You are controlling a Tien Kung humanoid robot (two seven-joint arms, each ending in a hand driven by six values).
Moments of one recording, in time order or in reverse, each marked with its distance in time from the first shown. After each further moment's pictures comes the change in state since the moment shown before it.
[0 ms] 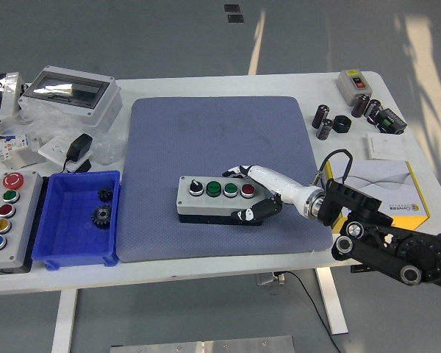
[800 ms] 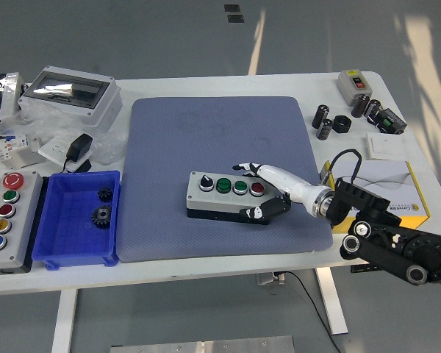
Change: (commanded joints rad) left arm 0.004 -0.001 0.007 0.000 -0.003 -0.002 0.002; right arm -0.008 -0.016 -0.003 -0.034 -0.027 -0.014 0.015
